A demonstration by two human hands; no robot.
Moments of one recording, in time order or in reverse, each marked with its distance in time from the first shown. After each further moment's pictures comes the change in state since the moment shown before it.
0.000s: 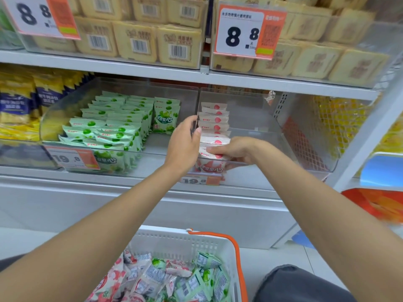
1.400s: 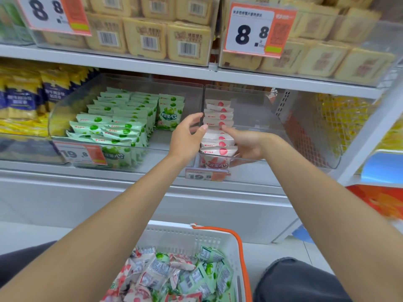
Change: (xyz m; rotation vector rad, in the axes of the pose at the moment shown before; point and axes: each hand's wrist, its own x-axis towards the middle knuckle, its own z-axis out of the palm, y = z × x) left_hand 0.005 -0.007 -0.009 -0.320 -0.060 -0.162; right_hand 0.000 -0.003 -0.006 0.250 -0.115 0.065
